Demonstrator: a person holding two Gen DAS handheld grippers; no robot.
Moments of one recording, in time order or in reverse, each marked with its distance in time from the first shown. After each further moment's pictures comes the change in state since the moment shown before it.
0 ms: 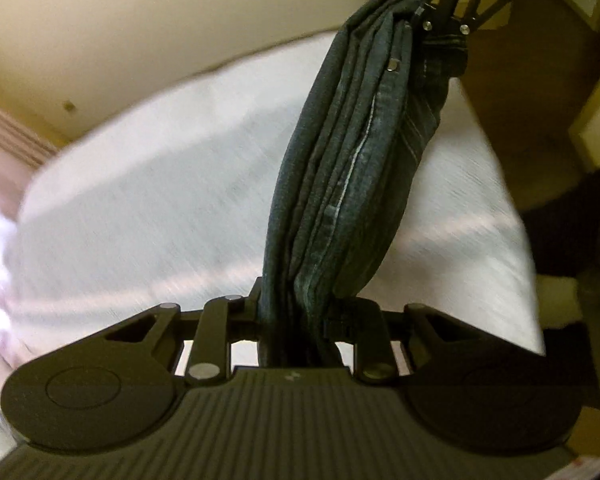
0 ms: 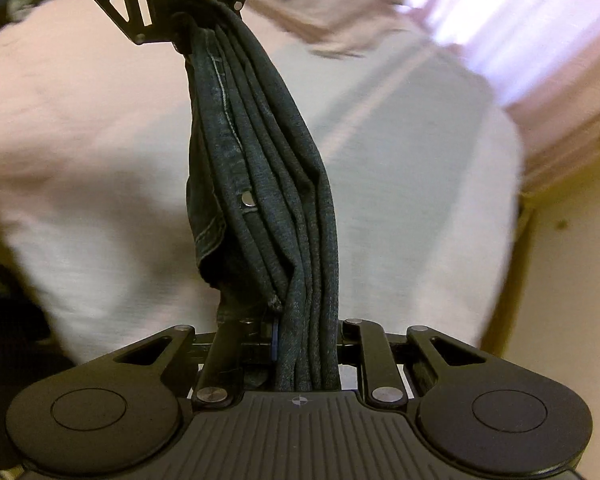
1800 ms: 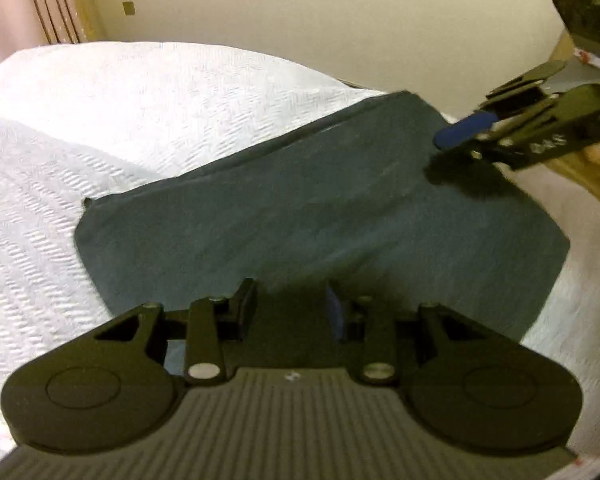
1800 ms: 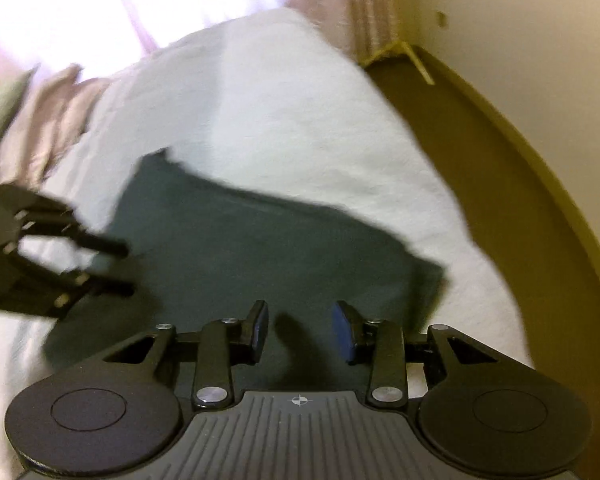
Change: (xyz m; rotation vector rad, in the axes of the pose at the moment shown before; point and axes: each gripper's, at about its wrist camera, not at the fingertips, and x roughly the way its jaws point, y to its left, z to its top) left arm 0.361 0.161 0.130 -0.609 -0.089 -0.101; right arm 0.287 -0.295 -0.170 0.980 -0.188 0.114
